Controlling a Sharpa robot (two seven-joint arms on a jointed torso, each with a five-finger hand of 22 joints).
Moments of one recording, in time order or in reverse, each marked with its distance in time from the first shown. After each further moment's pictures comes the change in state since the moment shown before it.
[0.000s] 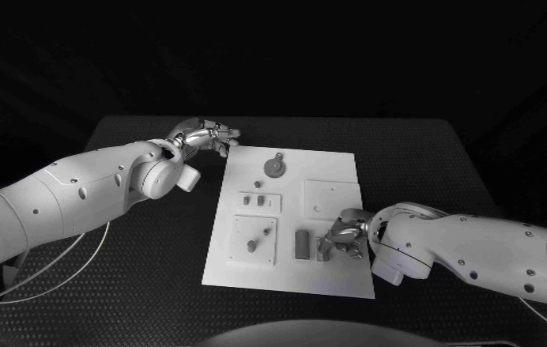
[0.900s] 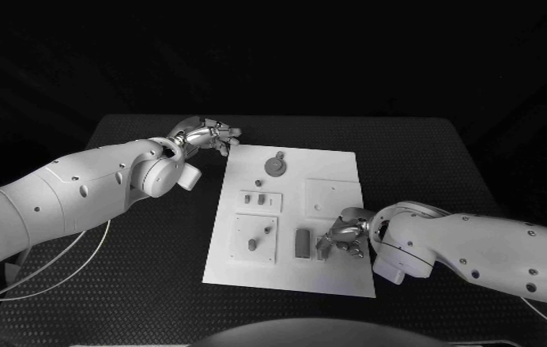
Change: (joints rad) left arm 0.000 -0.001 0.000 0.000 -0.002 0.003 -0.003; left_hand 0.000 0.000 0.000 0.000 0.000 0.000 0.000 0.004 0.000 0.000 0.000 0.000 0.000 0.000 0.000 0.000 0.001 0.000 0.000 0.000 0.000 0.001; right arm 0.001 -0.002 0.000 0.000 0.001 0.009 0.007; right_hand 0.003 -0.042 -0.057 0.012 -0.096 0.000 0.000 0.000 -0.007 -0.002 0.002 -0.001 0.003 -0.003 -0.002 -0.008 0.000 0.000 -0.010 -0.005 0.001 -0.009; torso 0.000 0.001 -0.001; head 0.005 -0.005
